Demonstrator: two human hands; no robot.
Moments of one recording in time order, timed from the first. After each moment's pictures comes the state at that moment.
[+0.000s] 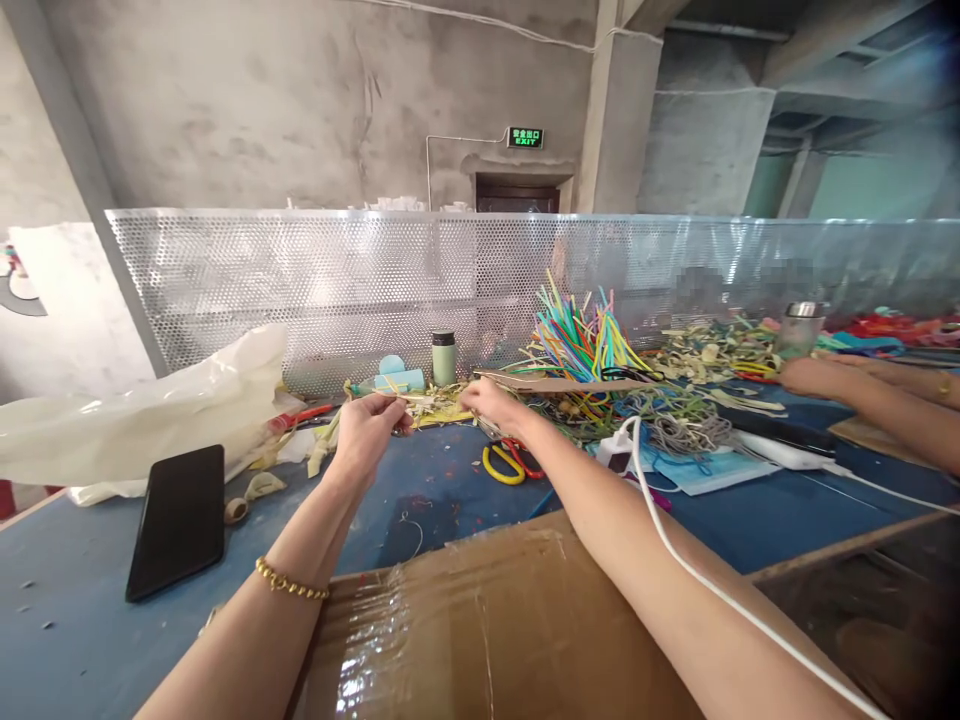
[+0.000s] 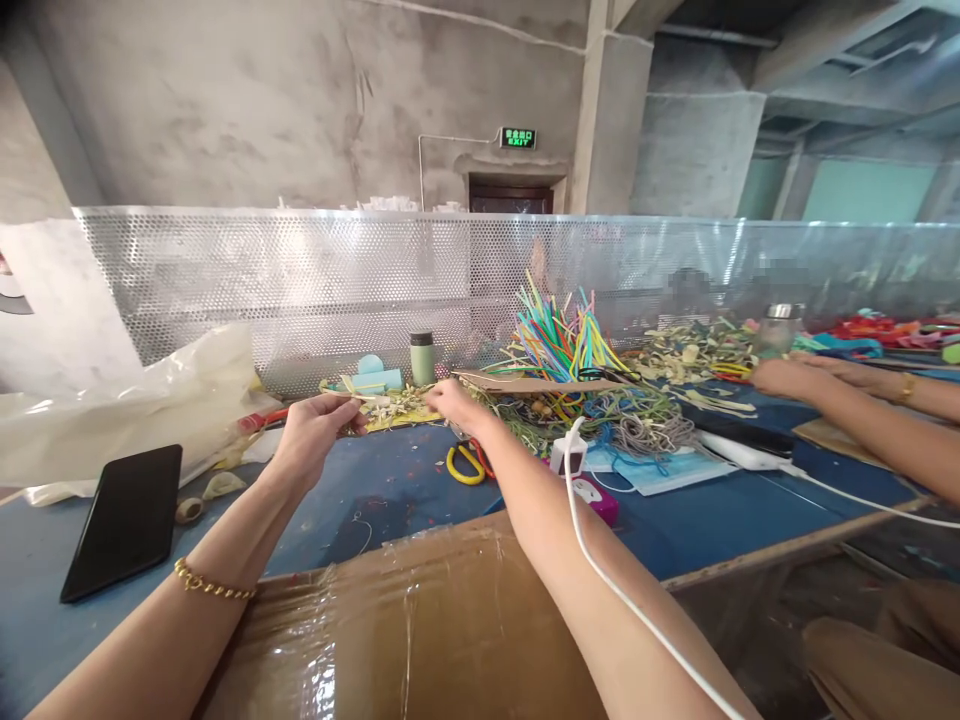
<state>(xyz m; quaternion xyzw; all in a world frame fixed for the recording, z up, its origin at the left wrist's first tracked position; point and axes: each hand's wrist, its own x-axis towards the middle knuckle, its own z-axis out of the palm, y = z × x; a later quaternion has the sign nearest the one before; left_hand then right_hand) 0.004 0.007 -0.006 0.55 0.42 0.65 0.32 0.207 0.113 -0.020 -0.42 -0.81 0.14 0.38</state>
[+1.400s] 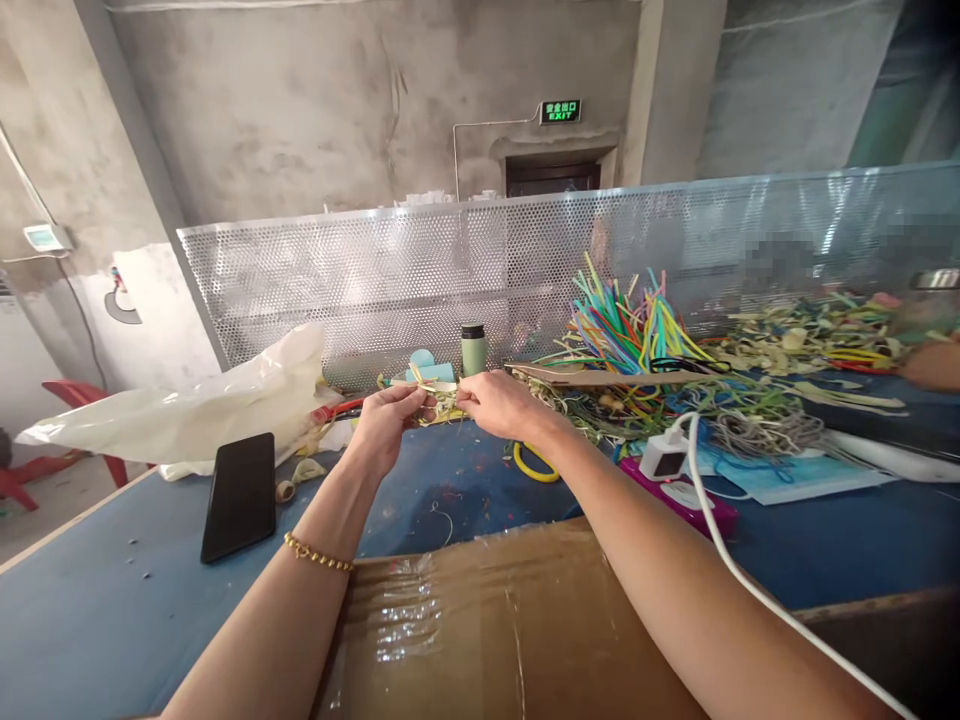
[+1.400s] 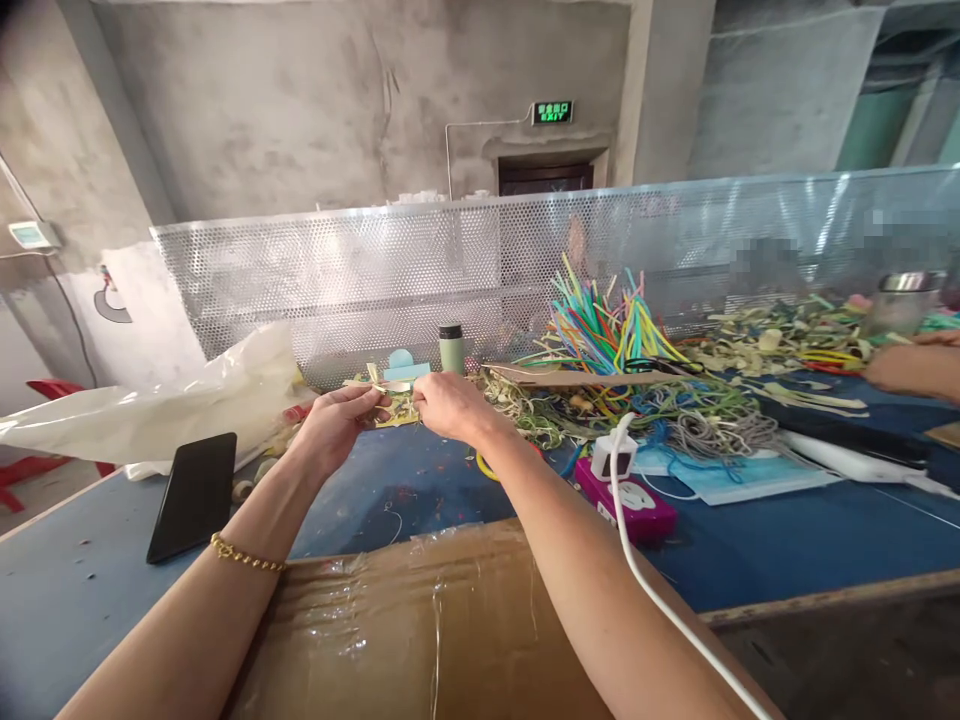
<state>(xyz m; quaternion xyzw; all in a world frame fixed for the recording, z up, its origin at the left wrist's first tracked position) -0.015 0.013 -0.005 0.50 0.37 0.65 0.44 0.169 0.041 0.024 -0.39 -0.87 -0.07 0.28</state>
